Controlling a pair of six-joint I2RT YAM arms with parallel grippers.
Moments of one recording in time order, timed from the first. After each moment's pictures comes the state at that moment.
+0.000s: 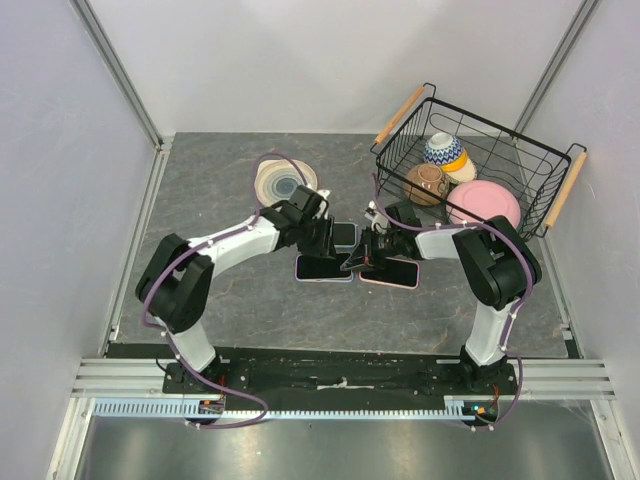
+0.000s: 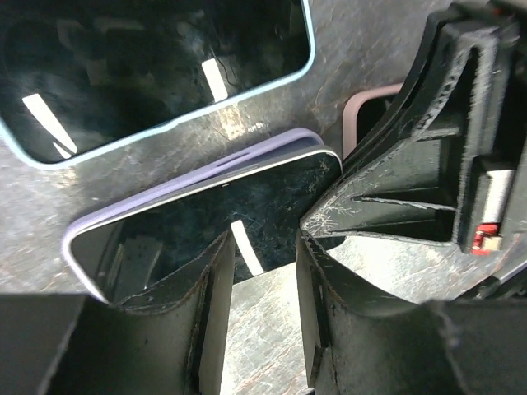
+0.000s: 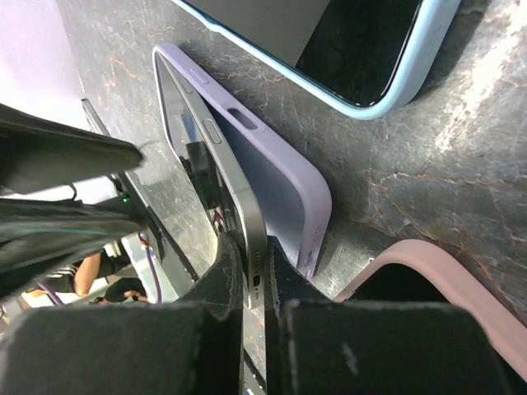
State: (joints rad) left arm -0.64 1.71 1.15 -0.37 0.17 -0.47; right arm 0.42 1.88 0.88 0.08 -0.75 0.65
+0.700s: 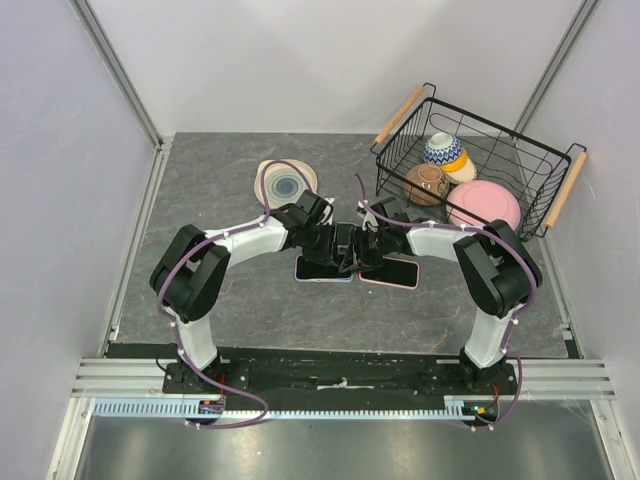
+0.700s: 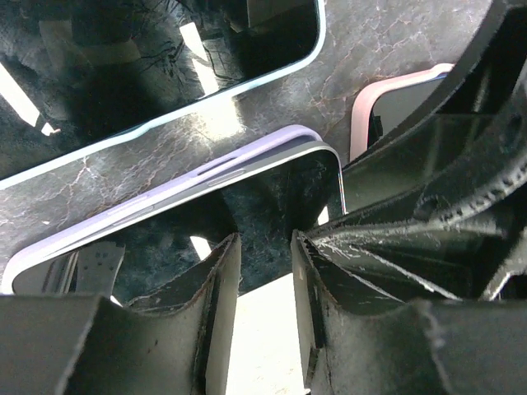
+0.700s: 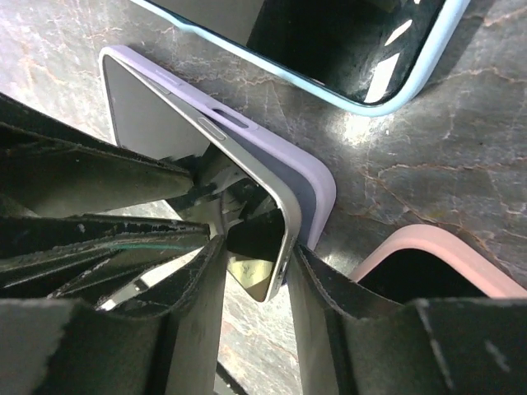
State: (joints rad) left arm -0.66 1.83 1.16 -0.34 0.24 -0.49; right arm 0.50 1.84 0.97 -0.14 -0.54 0.56
